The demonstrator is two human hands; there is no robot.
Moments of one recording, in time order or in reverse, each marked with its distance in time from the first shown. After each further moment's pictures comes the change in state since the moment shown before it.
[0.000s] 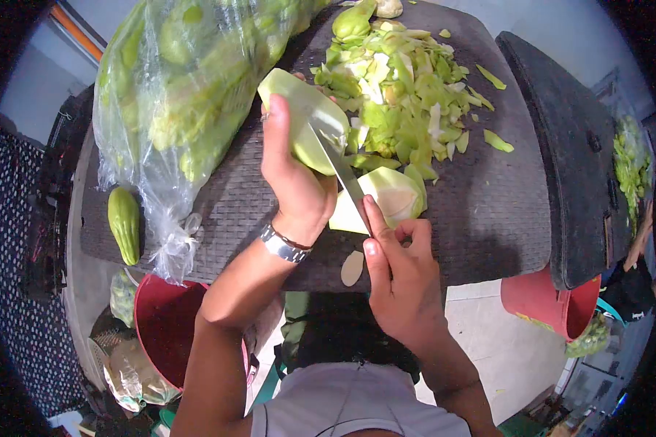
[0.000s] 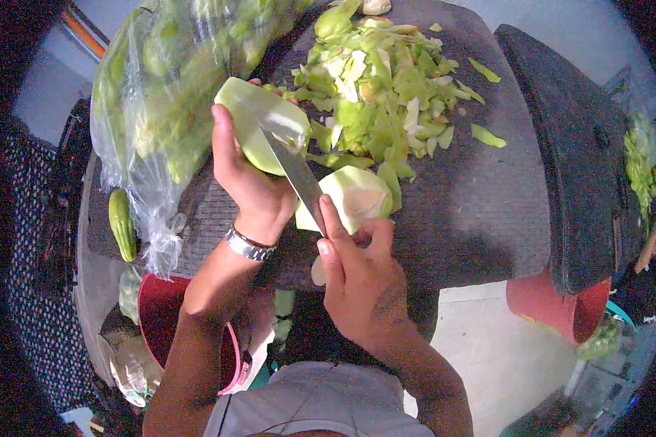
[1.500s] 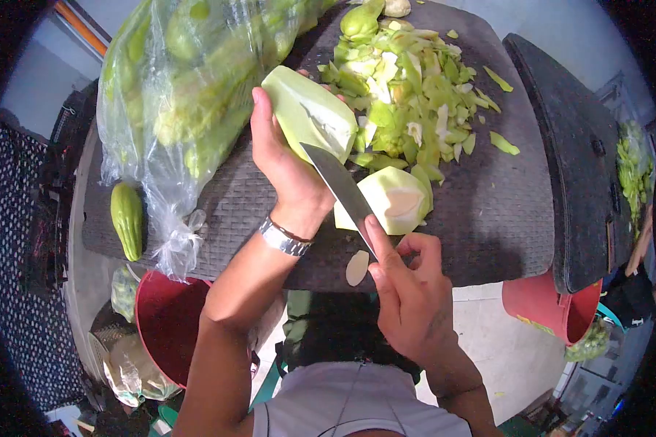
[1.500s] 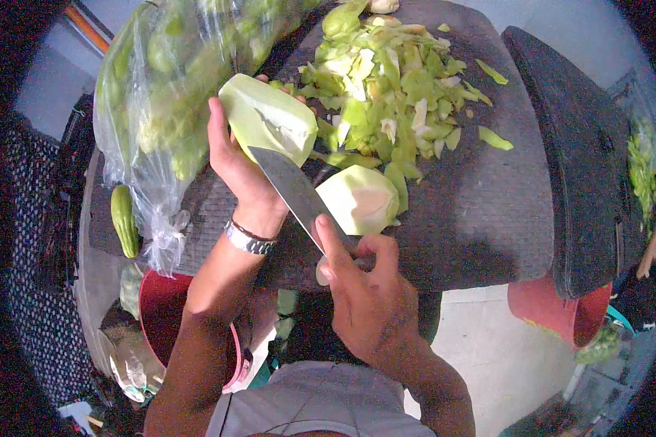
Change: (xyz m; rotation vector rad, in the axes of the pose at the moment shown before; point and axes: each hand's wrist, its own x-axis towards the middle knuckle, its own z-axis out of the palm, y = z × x) left_hand 0.012 0.005 -0.011 -0.130 0.040 -0.151; right_hand -0.014 -0.005 -0.012 -0.034 -0.052 -0.082
